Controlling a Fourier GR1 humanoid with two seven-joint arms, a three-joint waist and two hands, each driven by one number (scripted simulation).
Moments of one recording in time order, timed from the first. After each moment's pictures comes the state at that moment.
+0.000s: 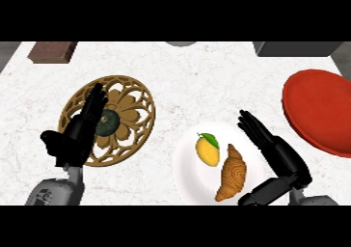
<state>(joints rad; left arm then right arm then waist) -0.14 0.13 -0.11 -1.57 0.02 0.13 0.09 -0.03 -0.23 0.18 -1.54 -0.19 0.29 -0.09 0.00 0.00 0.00</state>
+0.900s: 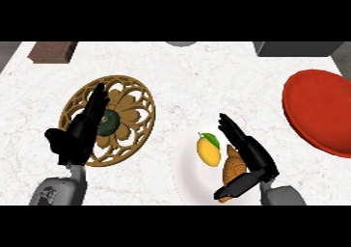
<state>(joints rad) -0.15 0.09 -0.06 -1.54 -0.02 0.08 0.09 -0.10 -0.07 0.17 -1.28 -0.04 0.29 -0.19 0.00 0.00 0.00</state>
